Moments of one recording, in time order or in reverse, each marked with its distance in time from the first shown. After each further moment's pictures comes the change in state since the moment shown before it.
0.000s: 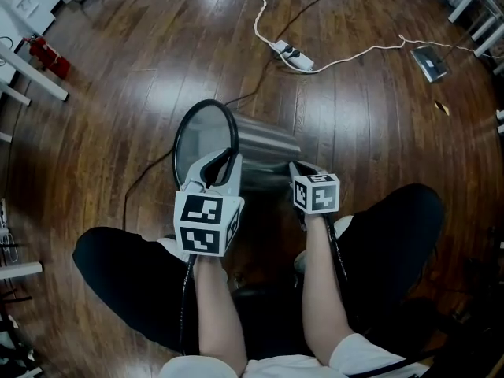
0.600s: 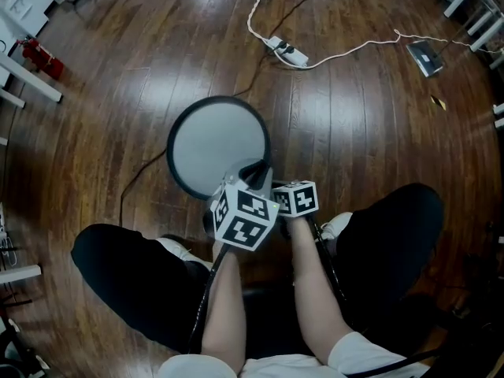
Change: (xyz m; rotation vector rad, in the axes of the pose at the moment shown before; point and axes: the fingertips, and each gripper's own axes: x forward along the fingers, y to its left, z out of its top) left arm 0.051 -0.070 -0.058 0.257 0.197 -0.147; right arm 0.040 0.075 -0.075 0.162 0.162 0.346
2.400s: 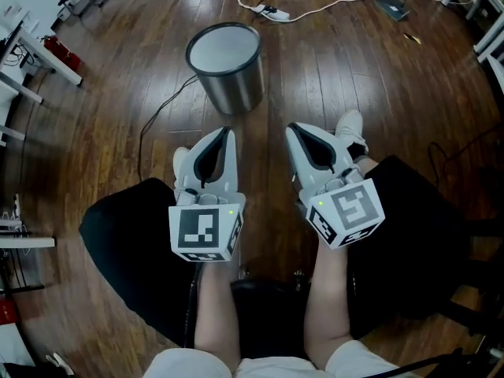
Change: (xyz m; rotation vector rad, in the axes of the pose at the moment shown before) left arm -0.341 -0.136 -0.070 -0.098 -0.628 0.206; right arm -0.338 0.278 -0.109 -0.544 -0.832 -0.187
